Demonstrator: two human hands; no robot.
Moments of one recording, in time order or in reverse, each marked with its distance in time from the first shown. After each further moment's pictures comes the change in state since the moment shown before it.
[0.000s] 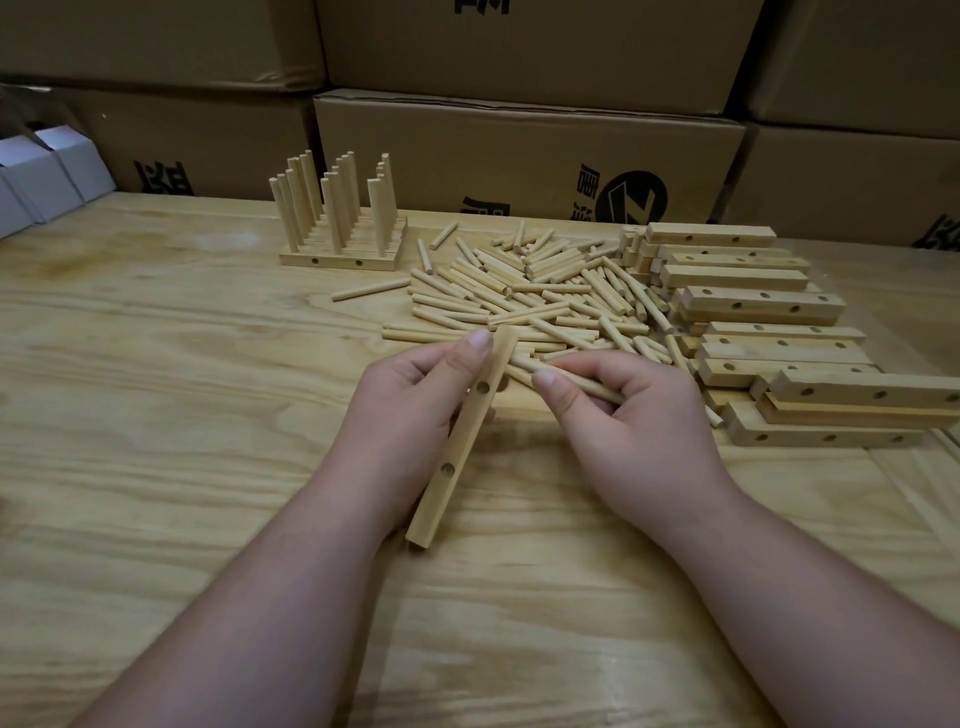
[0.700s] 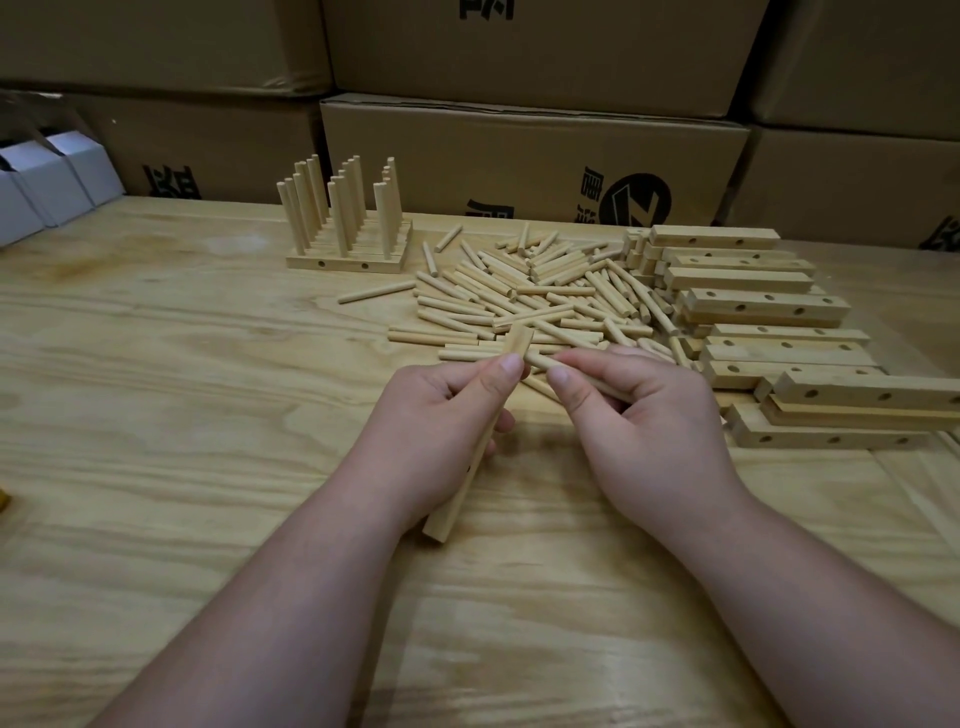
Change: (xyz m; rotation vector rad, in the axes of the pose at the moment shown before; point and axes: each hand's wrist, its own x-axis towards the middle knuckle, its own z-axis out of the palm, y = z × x) left_hand -0.001 -0.004 0.003 0.121 -0.056 0.006; right_hand 0.000 -0.004 -0.001 -0.138 0.061 -0.095
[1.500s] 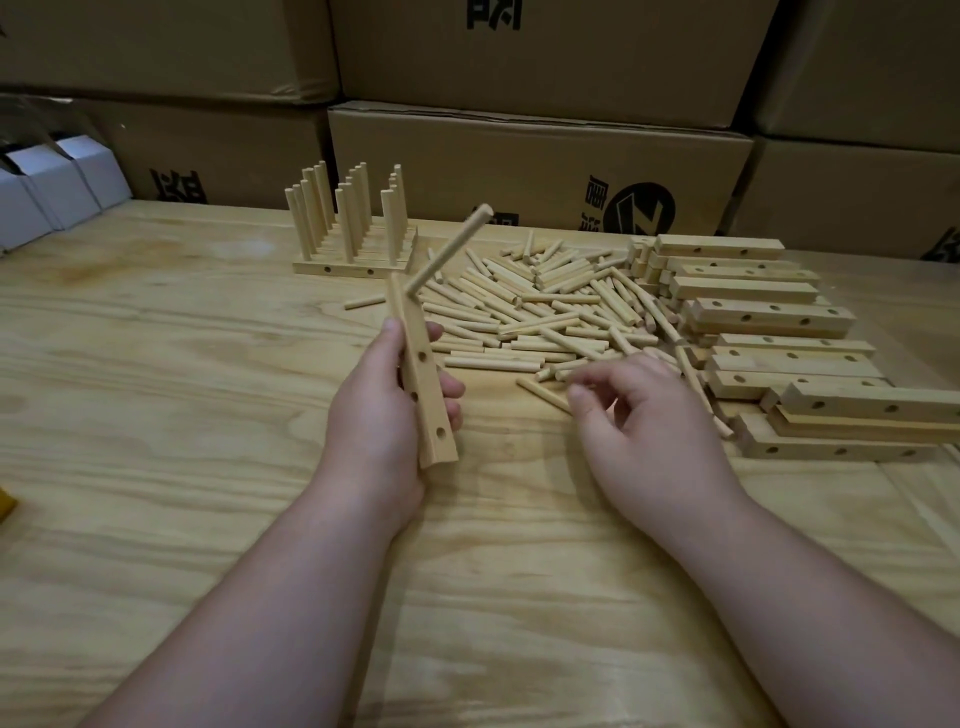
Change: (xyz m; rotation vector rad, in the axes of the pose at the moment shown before) left_hand 0.018 -0.001 -0.010 -0.583 0.304 -0.124; right_hand 0.007 0.018 0.000 -0.322 -0.054 0.023
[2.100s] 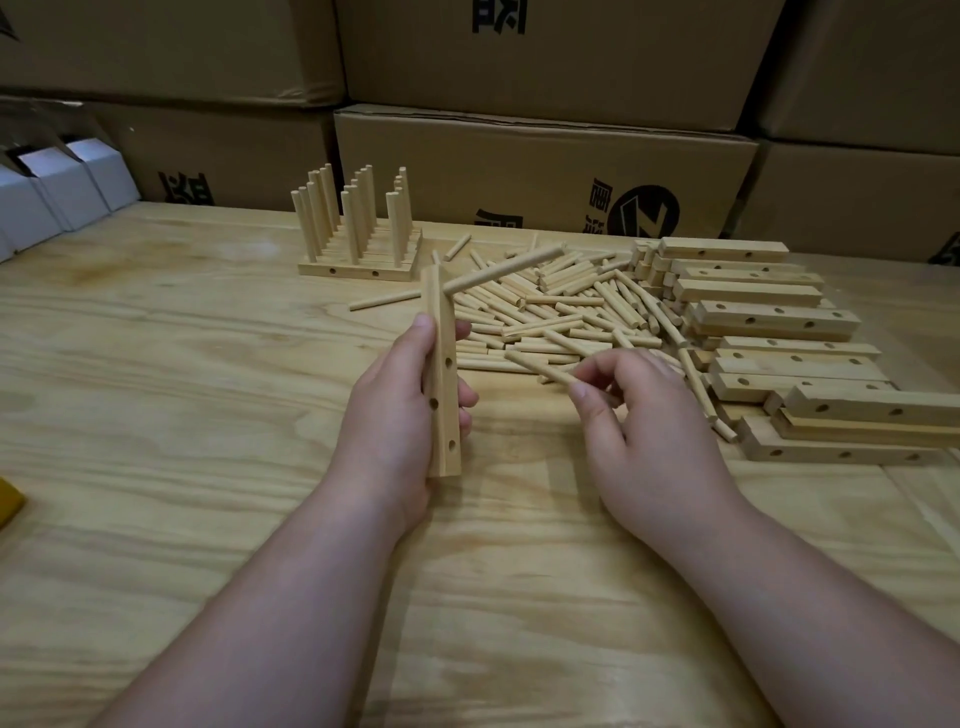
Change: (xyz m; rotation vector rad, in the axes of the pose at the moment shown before) left_hand -0.001 -0.004 -0.002 0.155 -0.102 0.048; right_hand -0.003 -0.009 -0.001 -0.019 -0.003 -0.092
